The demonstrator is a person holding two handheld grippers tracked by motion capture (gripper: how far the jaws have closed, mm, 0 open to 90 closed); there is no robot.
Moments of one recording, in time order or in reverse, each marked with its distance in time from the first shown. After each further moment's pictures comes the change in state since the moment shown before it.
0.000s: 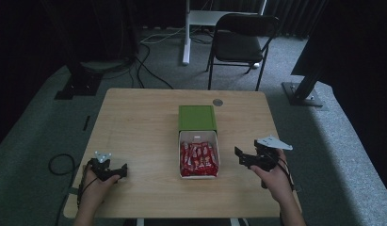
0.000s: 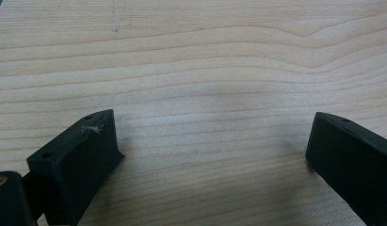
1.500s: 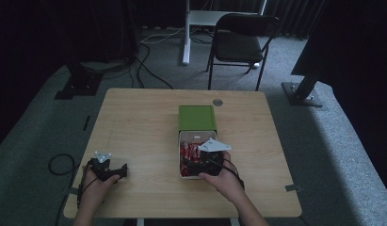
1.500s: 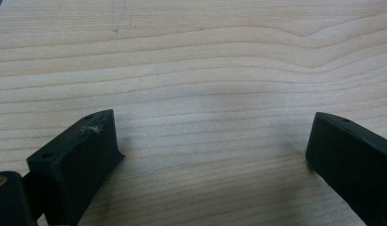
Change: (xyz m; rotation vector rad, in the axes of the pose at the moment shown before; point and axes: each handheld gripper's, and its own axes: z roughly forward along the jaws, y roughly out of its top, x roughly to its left) left arm 0.000 0.000 0.000 0.000 0.000 0.000; right arm 0.138 0.009 0.059 0.076 0.234 -0.167
